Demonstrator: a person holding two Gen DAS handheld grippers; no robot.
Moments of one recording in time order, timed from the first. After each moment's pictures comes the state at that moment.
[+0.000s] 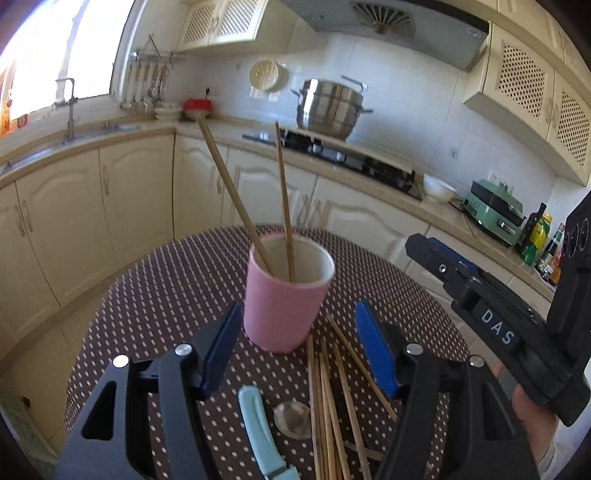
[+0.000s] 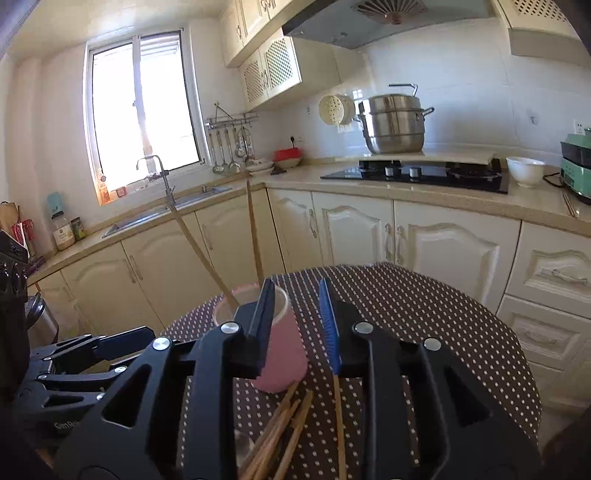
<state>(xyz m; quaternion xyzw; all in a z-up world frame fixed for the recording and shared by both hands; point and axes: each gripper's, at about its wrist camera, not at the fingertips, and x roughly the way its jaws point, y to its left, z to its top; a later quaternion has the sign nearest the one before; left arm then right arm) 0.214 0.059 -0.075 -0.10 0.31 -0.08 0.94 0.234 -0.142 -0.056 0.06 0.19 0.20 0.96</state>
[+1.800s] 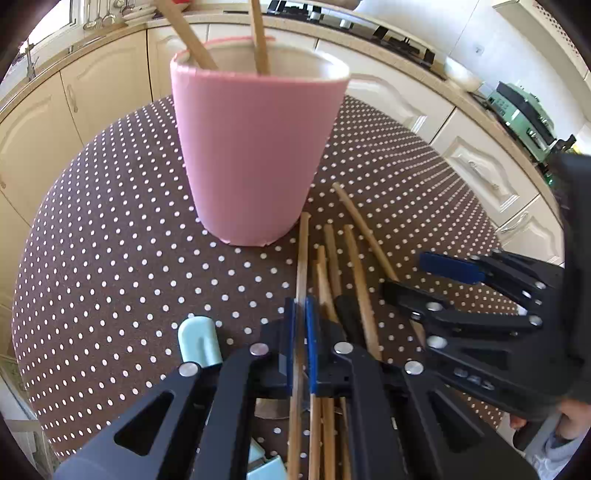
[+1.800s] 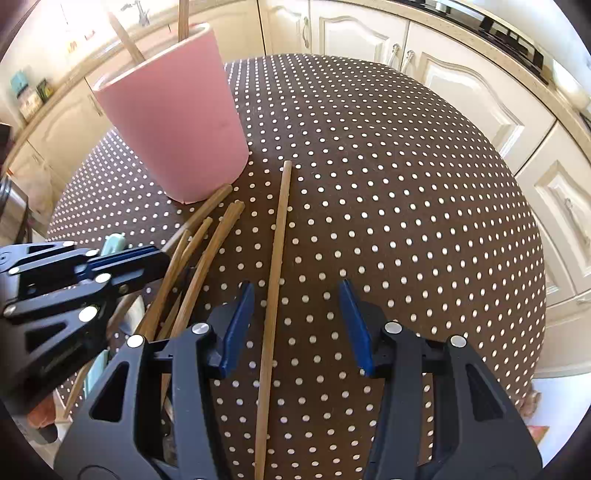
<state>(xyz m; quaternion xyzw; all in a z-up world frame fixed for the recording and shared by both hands) 0.282 0.009 -0.180 -0.07 0.51 -0.10 0.85 0.299 -0.122 -0.173 -0.09 0.52 0.18 0.83</state>
